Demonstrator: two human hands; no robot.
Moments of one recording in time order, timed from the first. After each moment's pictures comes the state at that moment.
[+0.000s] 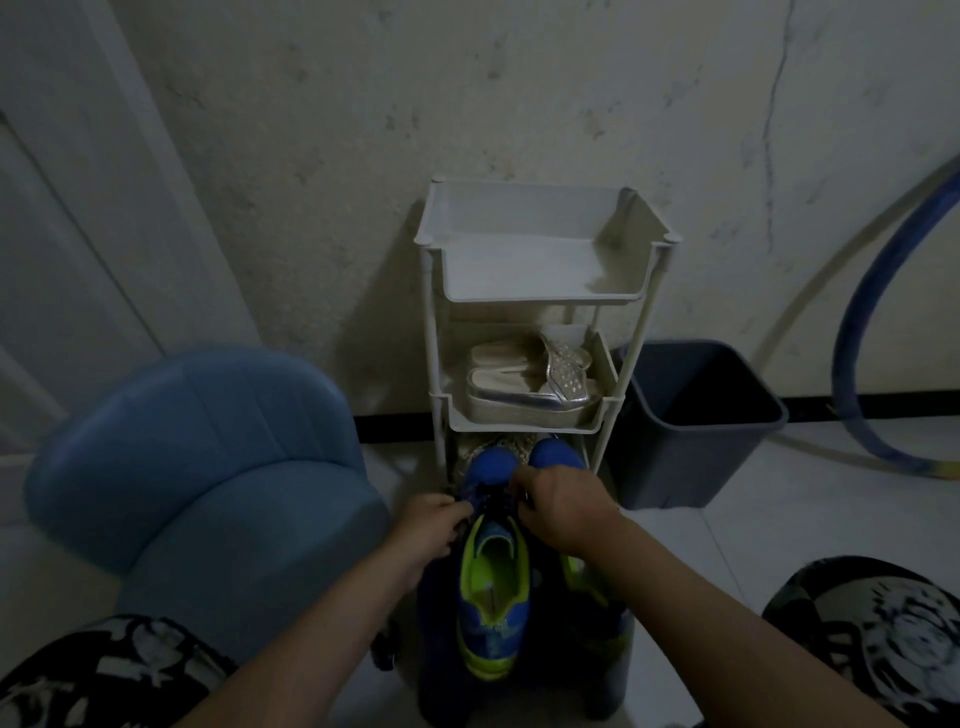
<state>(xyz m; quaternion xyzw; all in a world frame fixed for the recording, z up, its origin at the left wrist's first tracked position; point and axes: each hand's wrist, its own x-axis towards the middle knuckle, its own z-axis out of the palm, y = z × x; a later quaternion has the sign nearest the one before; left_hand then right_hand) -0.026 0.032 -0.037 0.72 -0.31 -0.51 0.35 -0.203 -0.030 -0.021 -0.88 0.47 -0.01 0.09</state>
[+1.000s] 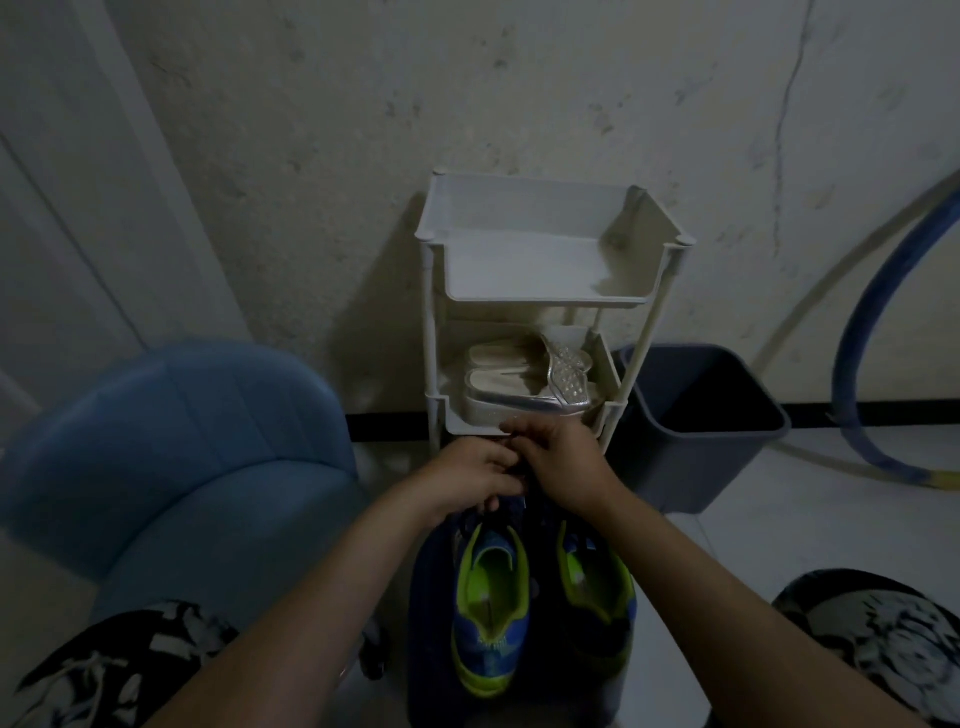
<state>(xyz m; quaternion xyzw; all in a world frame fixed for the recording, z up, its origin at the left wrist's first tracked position) -0.040 -0.018 0.017 0.60 -0.56 -0.51 0.25 -0.190 -0.057 0.012 -0.74 0.46 -0.32 0.37</state>
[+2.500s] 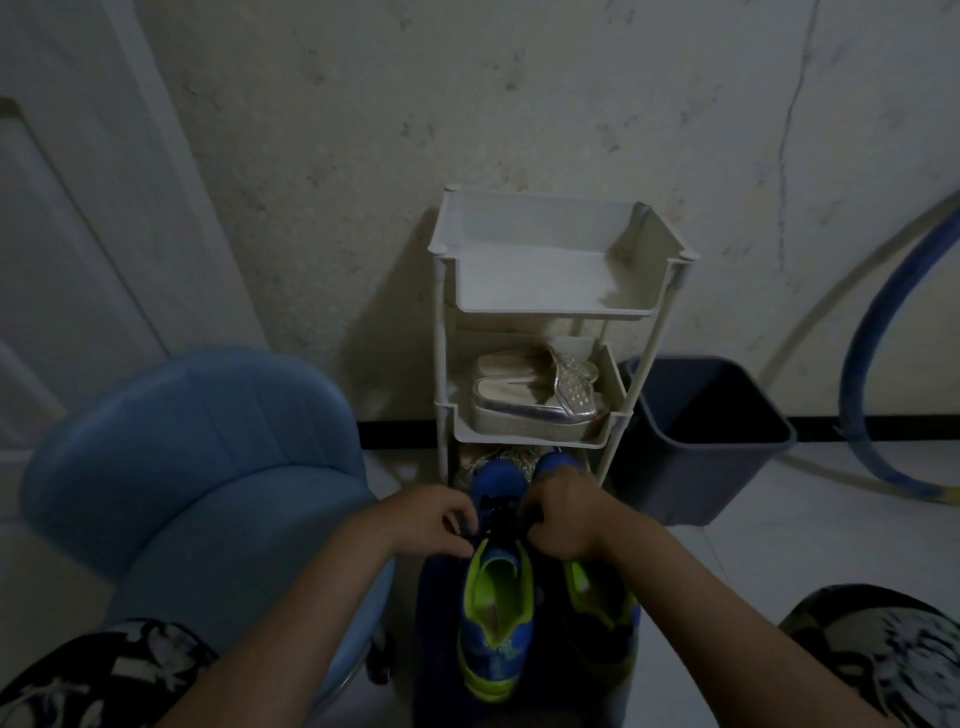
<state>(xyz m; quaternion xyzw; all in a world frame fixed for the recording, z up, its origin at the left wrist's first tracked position) 0.022 0.004 -0.021 0.60 -0.71 -0.37 0.05 -0.200 -0.041 0.004 -0.88 0.44 0.12 0.13</state>
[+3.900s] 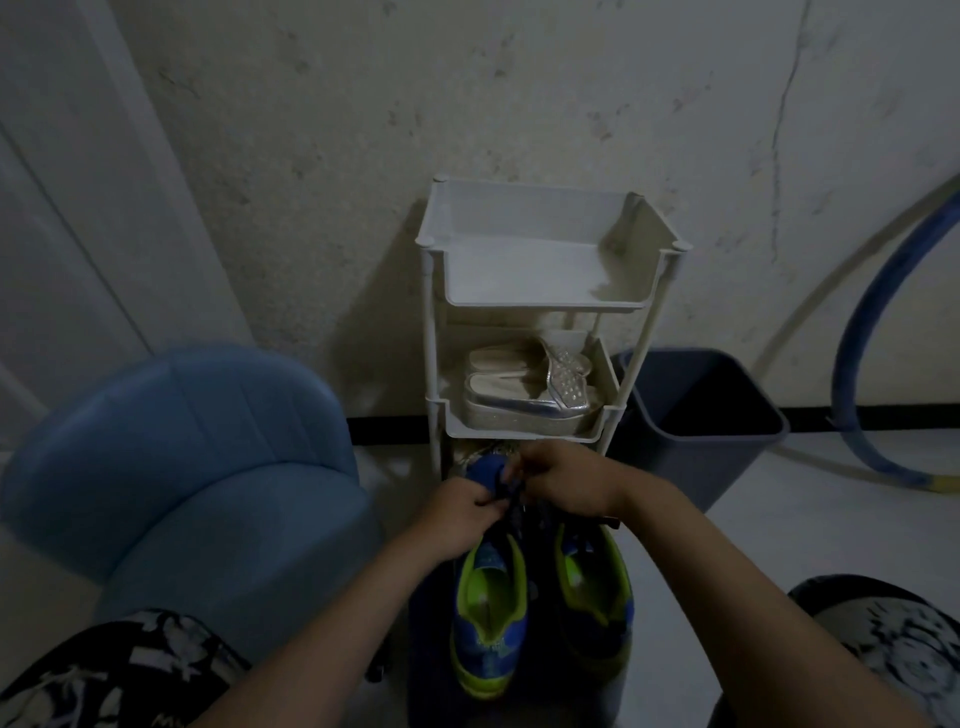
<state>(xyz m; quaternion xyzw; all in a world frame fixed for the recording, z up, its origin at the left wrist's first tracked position) -0.034 -0.009 -0.050 0.66 -0.61 -0.37 0.24 -0.207 -0.053 0.043 -0.81 0.44 -0.01 0.38</state>
